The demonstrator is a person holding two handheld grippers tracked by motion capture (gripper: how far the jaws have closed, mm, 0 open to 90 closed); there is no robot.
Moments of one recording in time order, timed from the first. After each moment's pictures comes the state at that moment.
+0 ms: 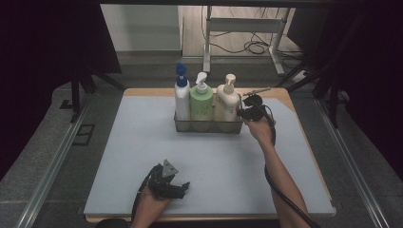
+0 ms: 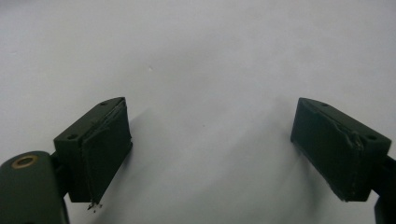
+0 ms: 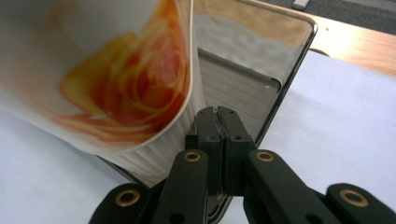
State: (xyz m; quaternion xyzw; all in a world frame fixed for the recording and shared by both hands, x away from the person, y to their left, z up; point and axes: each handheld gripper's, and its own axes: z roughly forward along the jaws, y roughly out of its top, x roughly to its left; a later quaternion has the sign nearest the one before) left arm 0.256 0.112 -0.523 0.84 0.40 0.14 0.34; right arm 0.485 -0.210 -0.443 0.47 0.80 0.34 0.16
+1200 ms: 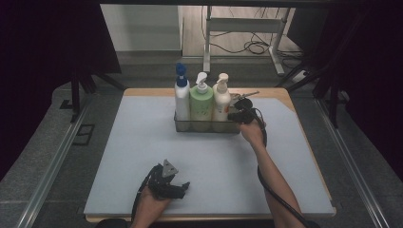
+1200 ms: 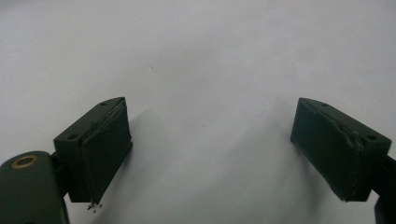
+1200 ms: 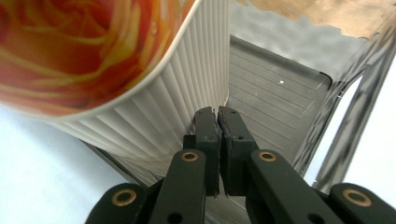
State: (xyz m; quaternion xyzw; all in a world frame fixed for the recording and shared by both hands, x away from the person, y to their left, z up) left arm 0.256 0.111 -0.523 0.84 0.40 0.14 0.34; right arm 0.489 -0.184 -0.463 0.46 0.81 0.34 0.13
